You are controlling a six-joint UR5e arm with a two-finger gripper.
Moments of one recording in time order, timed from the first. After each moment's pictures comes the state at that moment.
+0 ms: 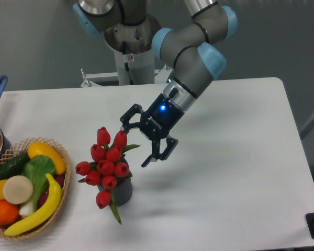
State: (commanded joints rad) arm 2.60 -1.84 -1.92 -0.77 0.52 1.27
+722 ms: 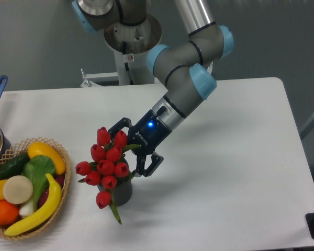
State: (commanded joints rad) arm 2.53 -1.91 -1.84 -0.76 0.51 1.27
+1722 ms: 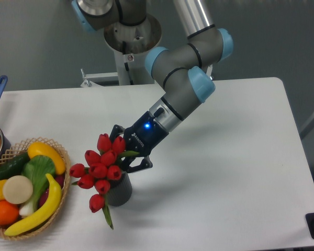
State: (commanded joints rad) arm 2.53 -1.90 -1.84 -0.76 0.47 1.22
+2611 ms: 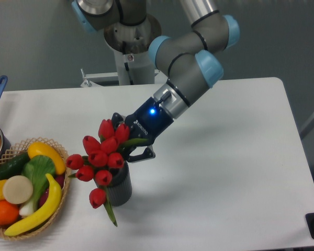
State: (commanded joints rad) arm 2.56 -1.81 -1.77 -0.76 0.37 1.08
